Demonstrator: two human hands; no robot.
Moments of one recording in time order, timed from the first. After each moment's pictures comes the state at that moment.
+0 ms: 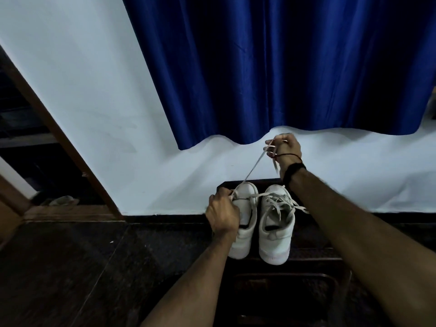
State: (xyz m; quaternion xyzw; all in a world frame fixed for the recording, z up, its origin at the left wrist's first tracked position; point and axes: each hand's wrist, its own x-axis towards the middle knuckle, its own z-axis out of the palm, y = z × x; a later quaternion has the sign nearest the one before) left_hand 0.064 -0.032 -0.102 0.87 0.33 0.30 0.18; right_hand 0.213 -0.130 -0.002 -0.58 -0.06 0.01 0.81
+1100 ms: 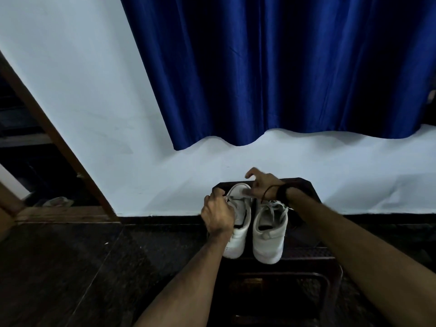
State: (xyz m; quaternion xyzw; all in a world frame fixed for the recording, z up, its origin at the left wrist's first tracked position) left_hand 0.065 -0.035 -0.103 0.87 0.34 0.30 0.18; right_hand 0.180 -0.150 -0.037 -0.89 -0.34 0.17 0.26
